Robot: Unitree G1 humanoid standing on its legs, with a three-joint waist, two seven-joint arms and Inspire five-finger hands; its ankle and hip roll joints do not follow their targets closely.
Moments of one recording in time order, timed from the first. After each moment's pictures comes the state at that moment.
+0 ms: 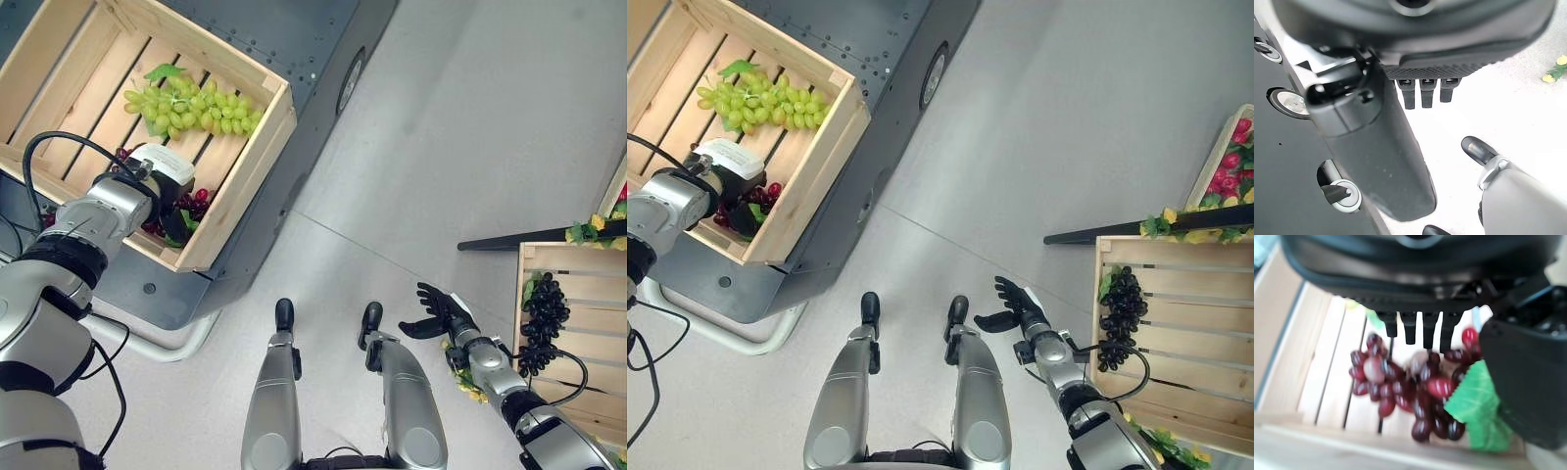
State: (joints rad) left arm -1.15 1.00 -0.97 0.92 0.81 -0.10 -0.20; right arm -0.40 -0.43 0.44 1.01 0.35 -0.27 0.00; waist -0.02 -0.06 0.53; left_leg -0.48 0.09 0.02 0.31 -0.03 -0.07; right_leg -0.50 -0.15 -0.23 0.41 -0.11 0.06
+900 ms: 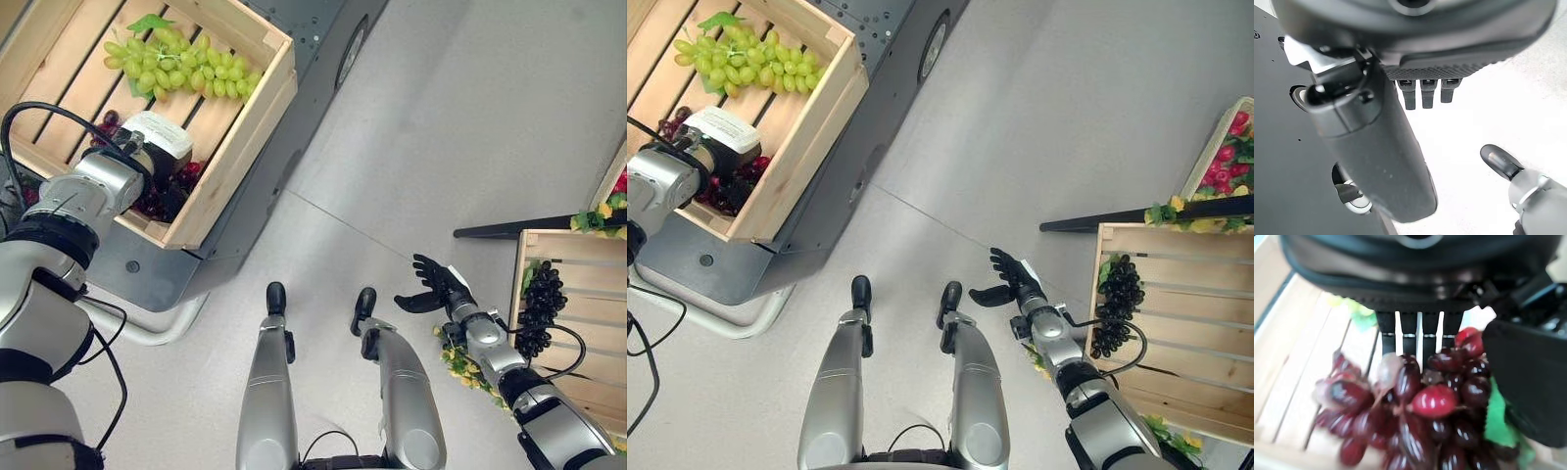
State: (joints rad) left arm -1.24 0.99 -0.97 0.96 0.83 -0.17 -0.07; right arm -0.49 -0.44 0.44 0.96 0.36 -0.28 0.00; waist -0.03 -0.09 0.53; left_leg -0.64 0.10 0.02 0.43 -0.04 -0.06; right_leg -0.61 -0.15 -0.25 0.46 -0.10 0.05
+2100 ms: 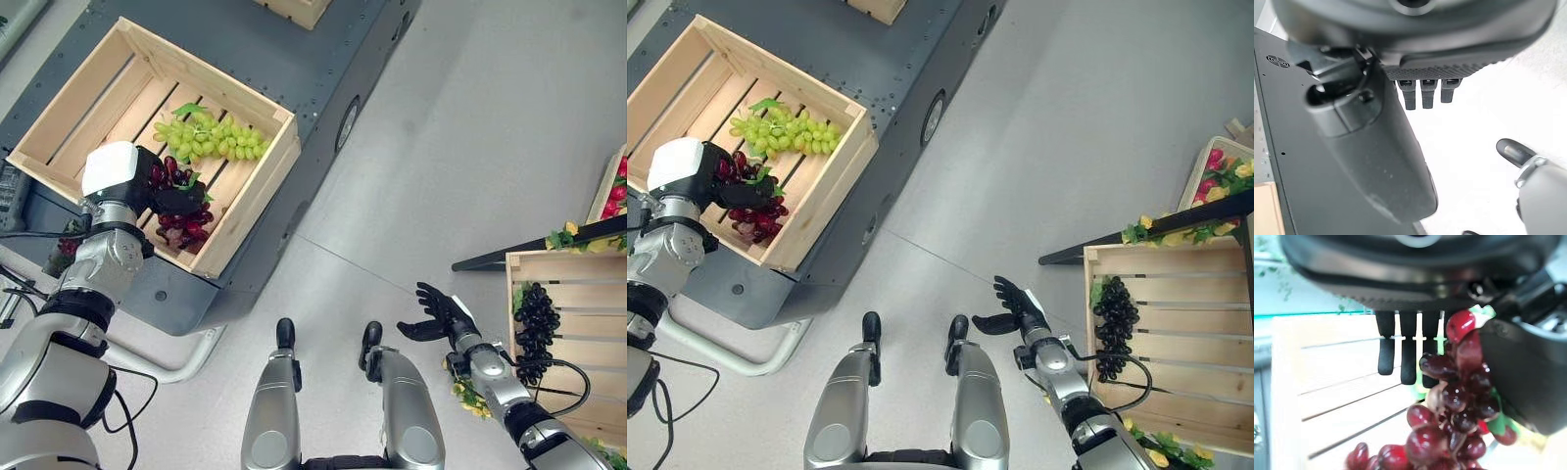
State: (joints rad) left arm -0.81 0.89 -0.50 0.94 0.19 -0.12 0.38; right arm -0.30 -0.42 0.40 0.88 0.36 -0.29 -0.02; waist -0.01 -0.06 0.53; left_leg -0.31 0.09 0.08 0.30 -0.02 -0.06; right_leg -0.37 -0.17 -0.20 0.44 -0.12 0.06
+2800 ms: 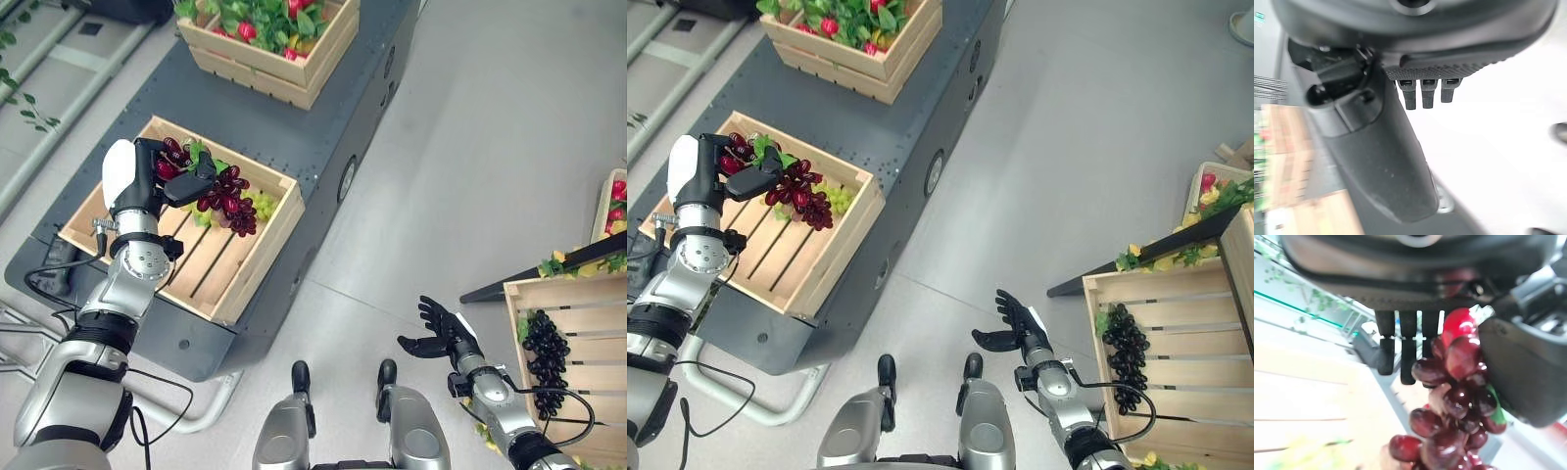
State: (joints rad) left arm -0.66 0.80 -0.30 0.66 -0.01 -0.17 0.47; right arm -0.12 -0.41 0.32 0.65 0.35 -0.29 -0.02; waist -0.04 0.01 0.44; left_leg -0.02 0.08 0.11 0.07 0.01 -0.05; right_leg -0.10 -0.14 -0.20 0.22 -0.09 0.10
